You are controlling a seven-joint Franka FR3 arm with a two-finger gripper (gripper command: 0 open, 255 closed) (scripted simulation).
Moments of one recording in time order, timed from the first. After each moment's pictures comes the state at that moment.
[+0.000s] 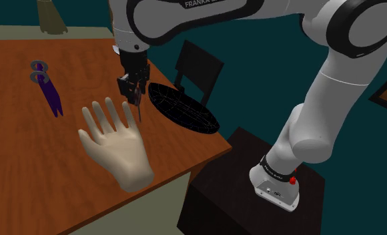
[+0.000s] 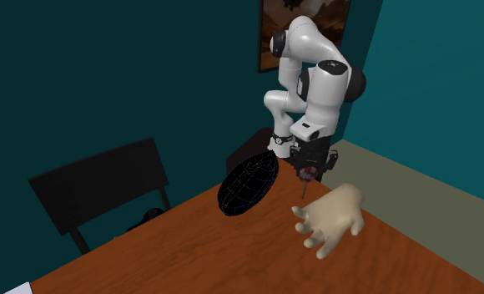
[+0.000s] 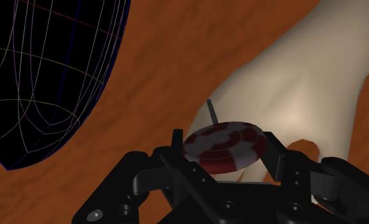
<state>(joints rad) 0.20 0.12 0.32 -1.81 -0.04 1.91 0.18</state>
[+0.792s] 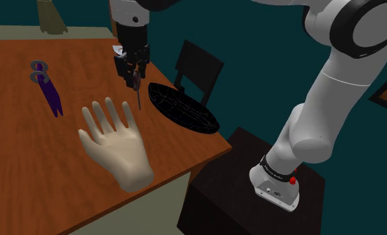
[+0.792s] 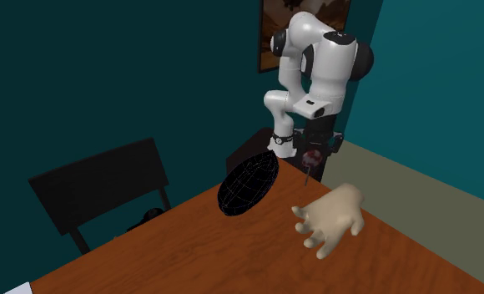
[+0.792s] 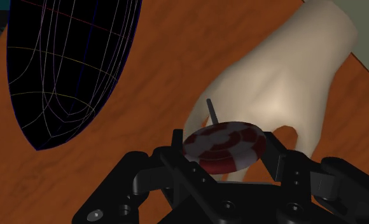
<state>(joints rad) 0.21 0.10 0.32 -1.67 -0.03 1.75 0.18</state>
